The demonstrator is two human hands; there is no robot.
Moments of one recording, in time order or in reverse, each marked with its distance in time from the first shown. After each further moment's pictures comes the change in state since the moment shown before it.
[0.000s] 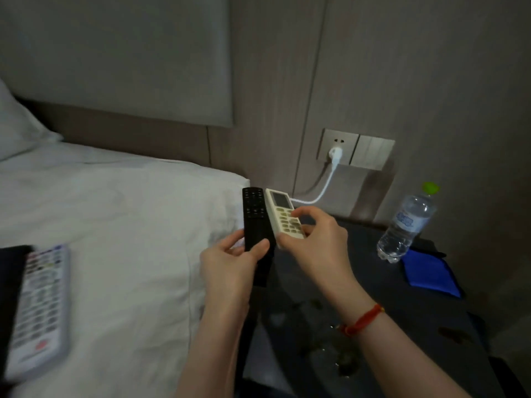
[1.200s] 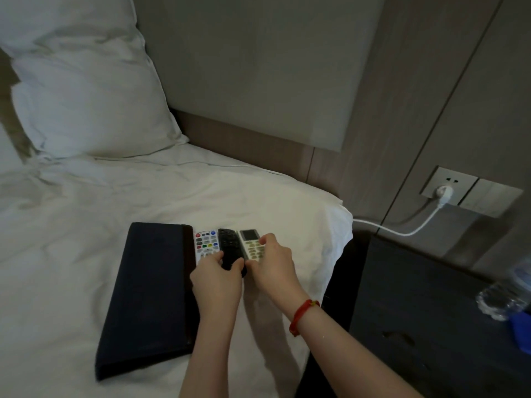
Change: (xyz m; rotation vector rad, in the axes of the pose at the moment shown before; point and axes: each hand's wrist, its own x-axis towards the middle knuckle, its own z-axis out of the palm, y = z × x) left_hand 0.020 0.038 -0.195 0.635 0.489 0.109; right_hand -0.072 -0.115 0.190 -0.169 -0.452 -0.186
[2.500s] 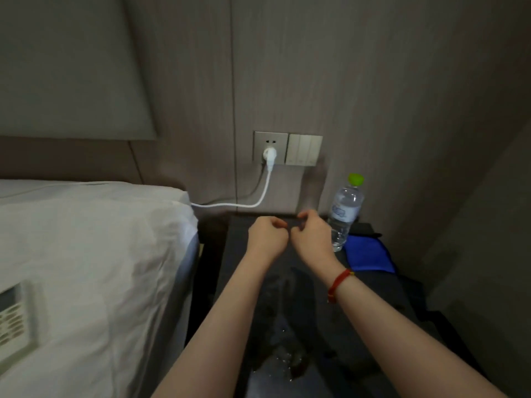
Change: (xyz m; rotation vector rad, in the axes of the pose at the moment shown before) left_hand -0.136 0.151 0.292 0.096 -0.843 0.384; right_hand -0.013 0.252 -0.240 0.028 0.604 0.447
